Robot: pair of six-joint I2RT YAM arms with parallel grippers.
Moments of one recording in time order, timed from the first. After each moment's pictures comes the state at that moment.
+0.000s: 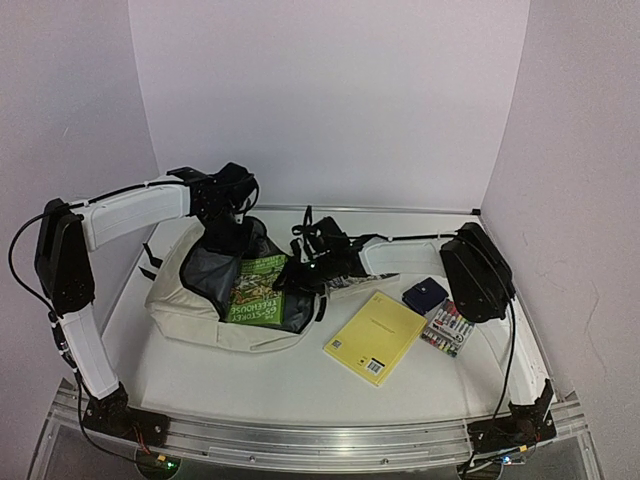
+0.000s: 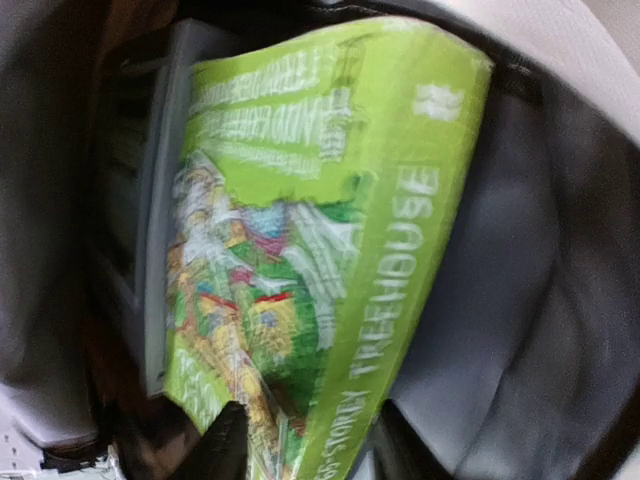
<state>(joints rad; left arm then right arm) -0.63 1.81 1.59 -0.92 -0.16 -0.44 0.83 2.37 1.82 -0.22 -0.40 0.78</state>
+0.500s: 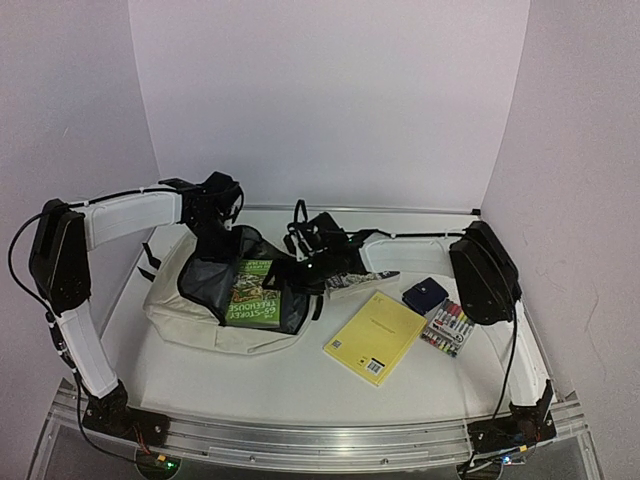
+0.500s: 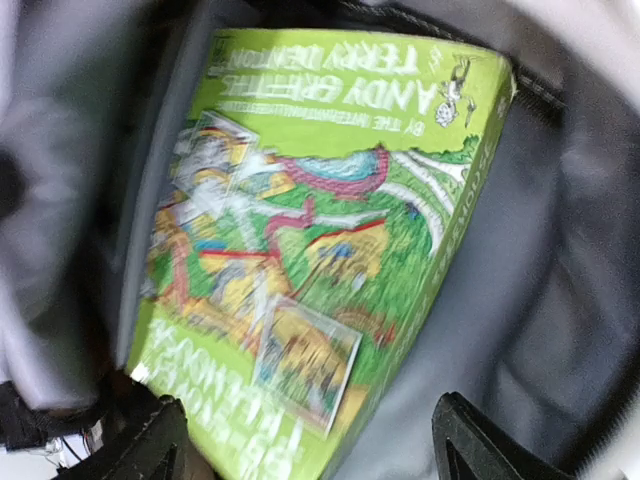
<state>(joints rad) -0.54 1.79 1.47 -0.82 -0.05 -0.47 0.86 2.33 1.83 -0.29 -0.32 0.62</state>
